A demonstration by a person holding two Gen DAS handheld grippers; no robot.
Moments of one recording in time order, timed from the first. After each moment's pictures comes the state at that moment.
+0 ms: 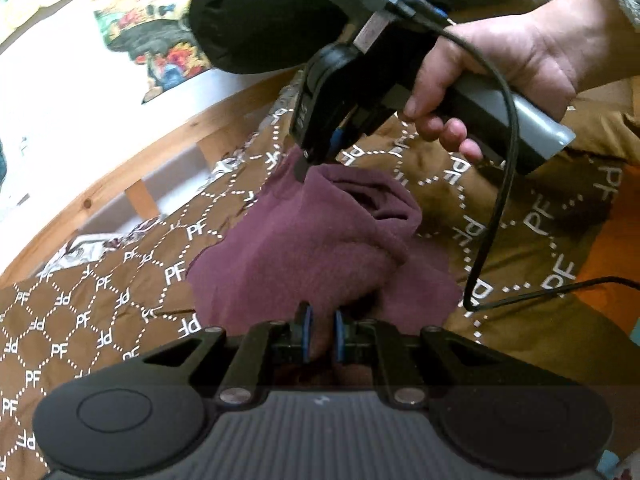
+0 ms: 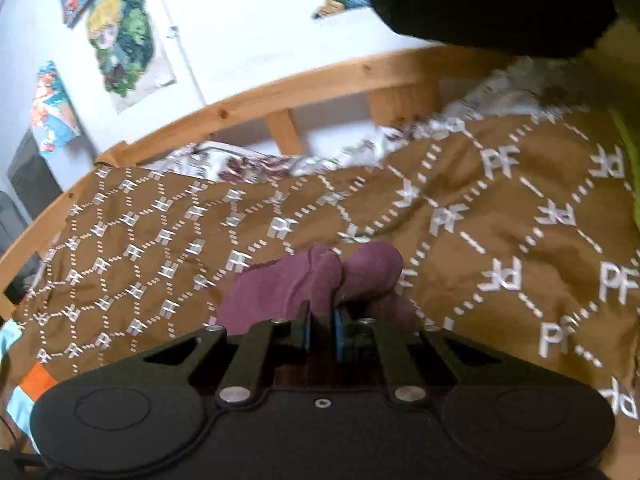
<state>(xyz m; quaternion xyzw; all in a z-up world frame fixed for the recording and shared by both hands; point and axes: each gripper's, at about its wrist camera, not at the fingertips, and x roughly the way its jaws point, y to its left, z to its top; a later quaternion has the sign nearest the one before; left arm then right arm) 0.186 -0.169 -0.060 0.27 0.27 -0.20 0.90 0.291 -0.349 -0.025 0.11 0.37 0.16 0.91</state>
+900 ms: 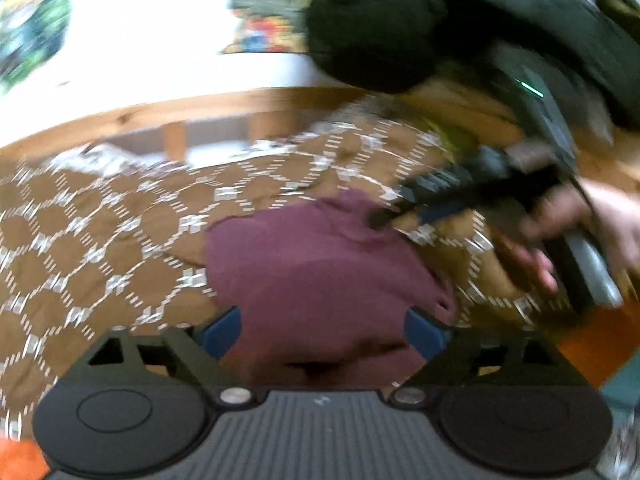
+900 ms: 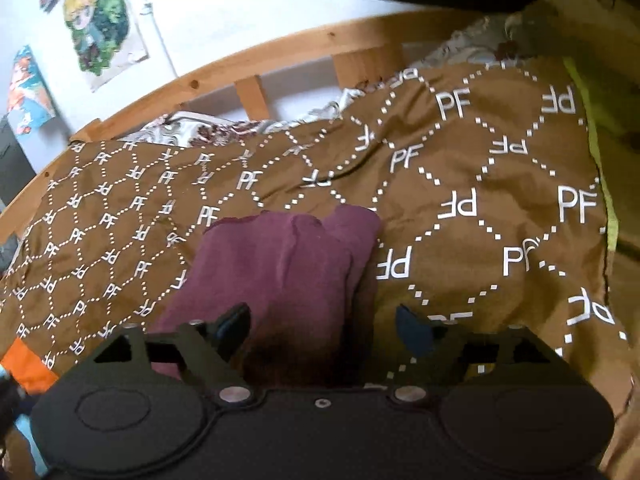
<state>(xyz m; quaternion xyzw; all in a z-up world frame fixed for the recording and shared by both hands) 0.194 -0.086 -0.035 0.03 0.30 -0.17 0.94 0.248 -0.350 -0.036 0.09 0.39 0.14 0.90</state>
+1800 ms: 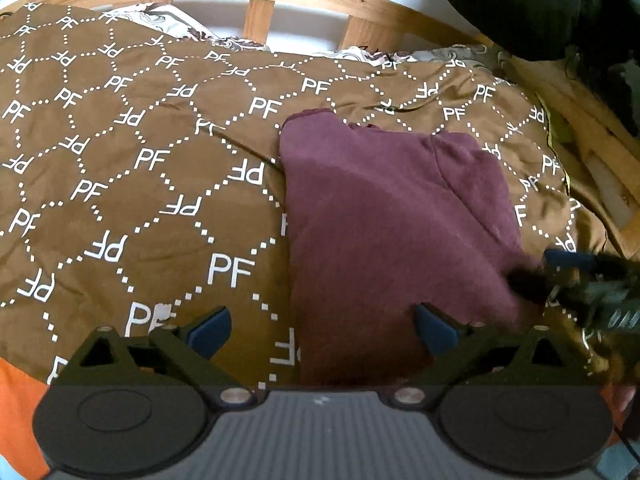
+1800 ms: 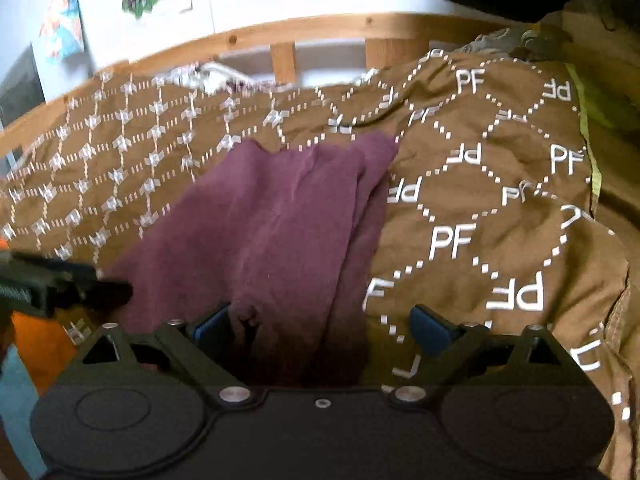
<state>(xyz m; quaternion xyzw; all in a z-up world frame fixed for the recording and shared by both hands) 0.250 -0.046 -0.085 -0.06 0.44 -0.11 0.89 0.182 -0.338 -0.071 0.02 0.36 0.15 0.92</state>
